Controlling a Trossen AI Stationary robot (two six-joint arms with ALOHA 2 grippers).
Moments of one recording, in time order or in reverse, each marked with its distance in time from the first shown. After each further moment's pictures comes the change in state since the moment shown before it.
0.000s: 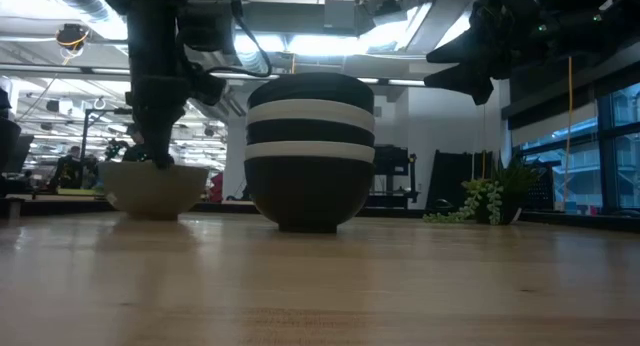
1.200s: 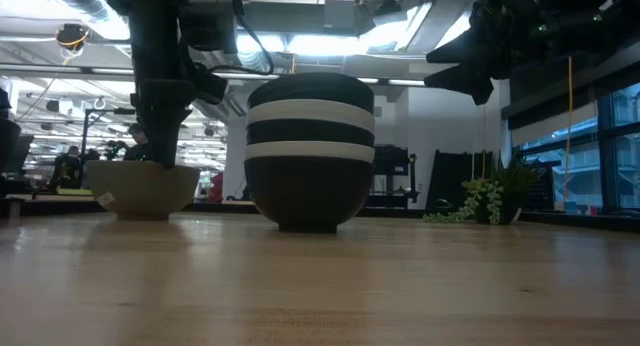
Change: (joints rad) left arm -0.002 0.004 0.000 0.031 -0.030 -0.015; right arm 0.000 0.000 0.000 0.000 0.000 0.000
